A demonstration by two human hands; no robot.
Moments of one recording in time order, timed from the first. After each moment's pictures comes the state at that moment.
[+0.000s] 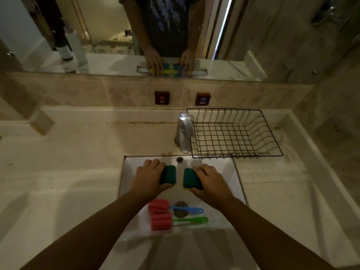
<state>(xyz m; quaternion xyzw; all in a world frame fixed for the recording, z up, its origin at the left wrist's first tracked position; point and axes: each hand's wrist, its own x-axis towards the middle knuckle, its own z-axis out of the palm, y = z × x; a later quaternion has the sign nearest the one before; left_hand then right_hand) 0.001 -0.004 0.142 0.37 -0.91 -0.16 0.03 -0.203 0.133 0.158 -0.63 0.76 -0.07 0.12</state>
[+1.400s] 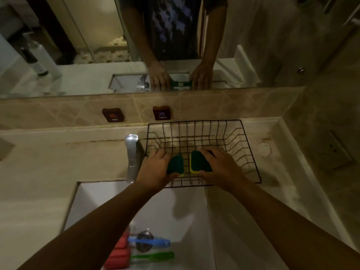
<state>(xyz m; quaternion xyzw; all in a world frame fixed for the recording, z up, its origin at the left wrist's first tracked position) -0.234 -0.021 0.172 0.39 -0.91 -0.12 0.05 -0.452 0.088 0.164 -0.66 0.74 -0.11 0.10</state>
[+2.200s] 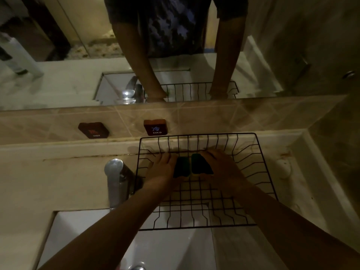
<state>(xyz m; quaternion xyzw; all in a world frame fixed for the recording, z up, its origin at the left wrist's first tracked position) -0.303 -0.094 0.114 0.43 -0.88 -0.18 -0.02 -0.506 -0.001 0.097 -0.66 0.73 -0.10 0.13</state>
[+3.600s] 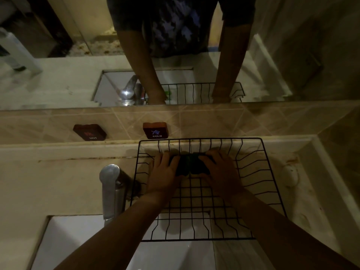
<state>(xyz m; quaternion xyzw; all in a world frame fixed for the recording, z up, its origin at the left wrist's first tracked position) -0.312 -0.097 0.098 0.44 -0.89 -0.12 0.04 -0.502 -0.013 0.084 -0.67 0.73 -0.13 0.04</state>
